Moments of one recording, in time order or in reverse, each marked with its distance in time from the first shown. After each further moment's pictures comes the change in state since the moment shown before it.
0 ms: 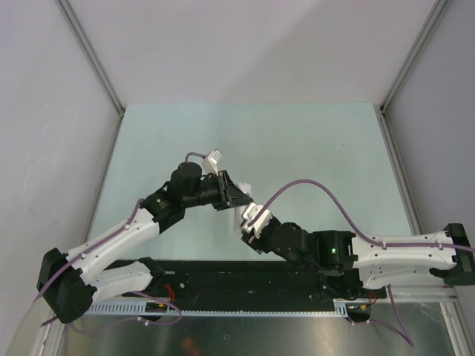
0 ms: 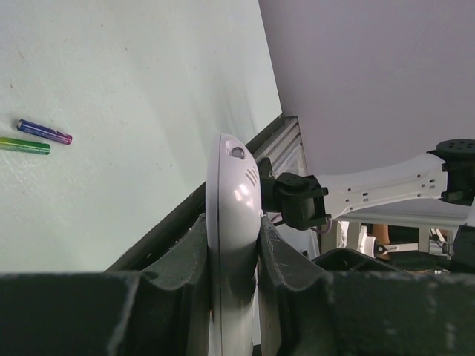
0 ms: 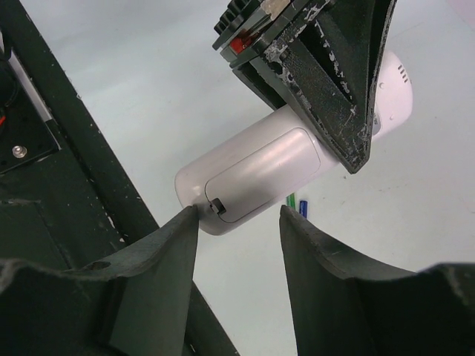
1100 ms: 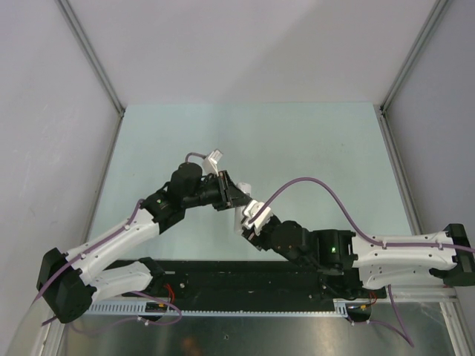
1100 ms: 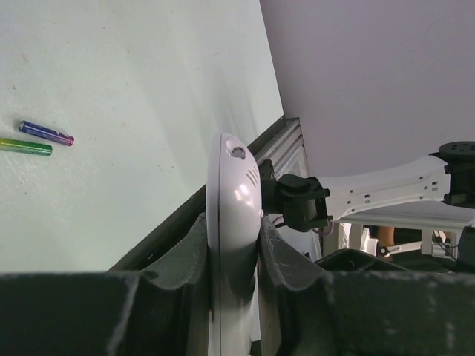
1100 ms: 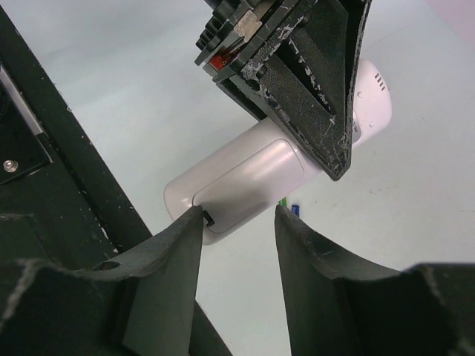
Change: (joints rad) left arm -0.010 -0.005 0.000 0.000 -0.015 0.000; right arm -0.013 0.000 0.007 0.015 0.024 -0.004
